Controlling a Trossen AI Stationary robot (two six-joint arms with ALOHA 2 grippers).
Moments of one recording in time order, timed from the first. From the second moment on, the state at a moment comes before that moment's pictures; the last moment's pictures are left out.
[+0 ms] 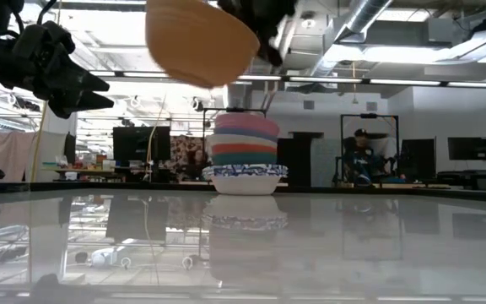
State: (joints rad) left arm 0.19 0.01 0.14 -0.24 -0.12 -0.20; right arm -0.05 1.82 1.72 -0.68 0.06 0.39
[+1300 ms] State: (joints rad) left arm 0.20 0.01 0.14 -0.23 -0.14 -0.26; right arm -0.64 2.02 2.02 -0.88 -0.07 0.28
